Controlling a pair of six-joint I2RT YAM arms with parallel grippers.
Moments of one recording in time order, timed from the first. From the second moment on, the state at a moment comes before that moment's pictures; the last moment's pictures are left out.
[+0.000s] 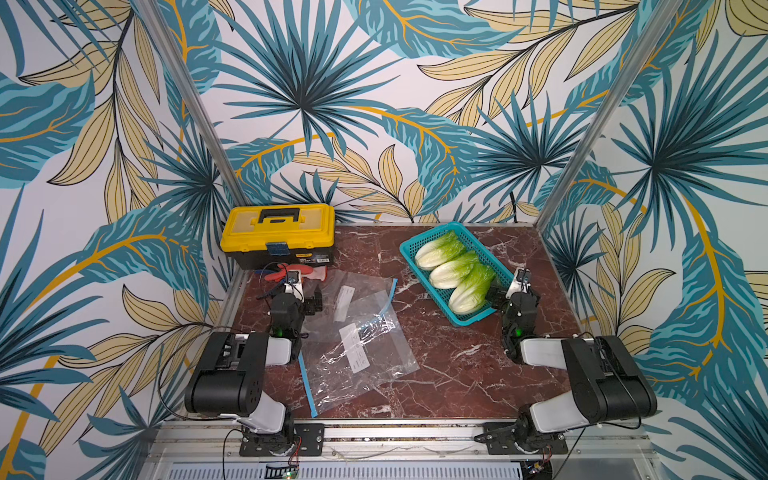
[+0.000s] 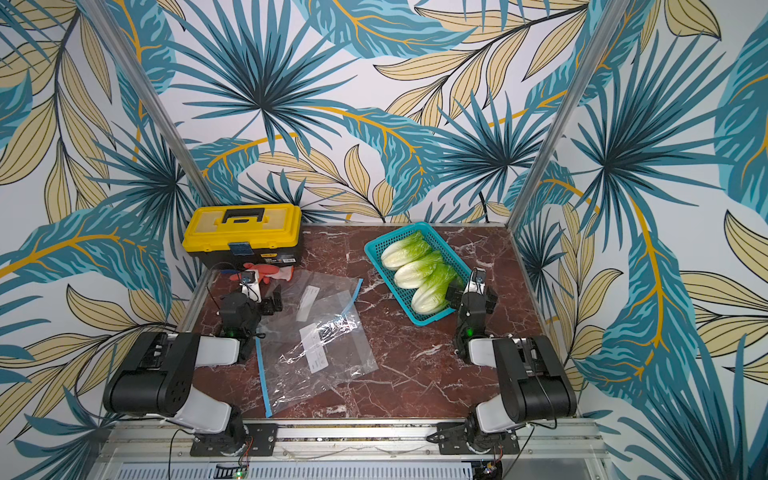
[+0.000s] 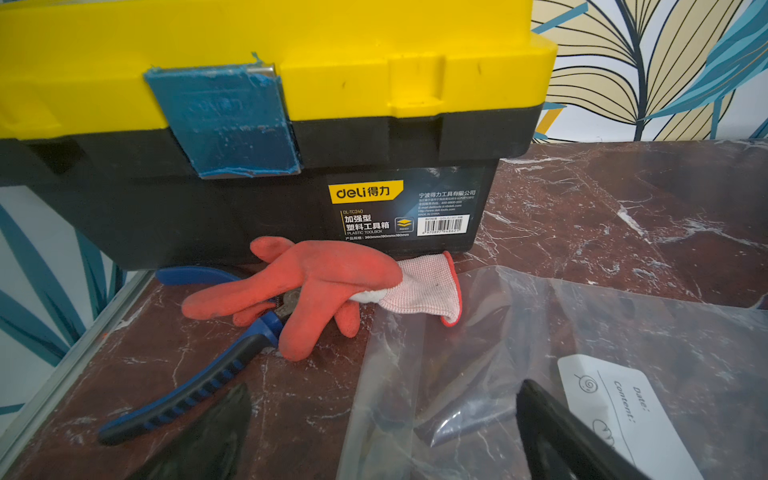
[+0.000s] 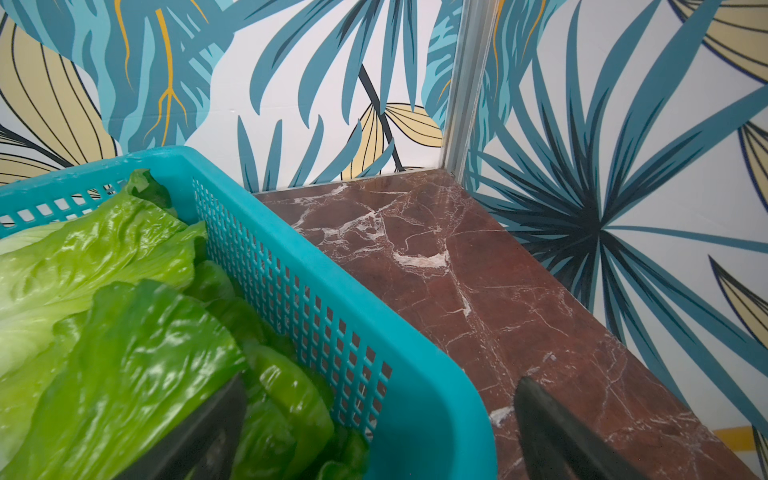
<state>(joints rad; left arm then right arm) 0.00 1.54 0.36 0.89 -0.06 -0.01 0.05 1.50 0.37 0.92 0.40 0.07</state>
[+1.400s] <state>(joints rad) -0.13 1.14 0.94 -0.35 -0.13 -0.46 0.07 1.18 1.05 -0.62 0.11 0.54</state>
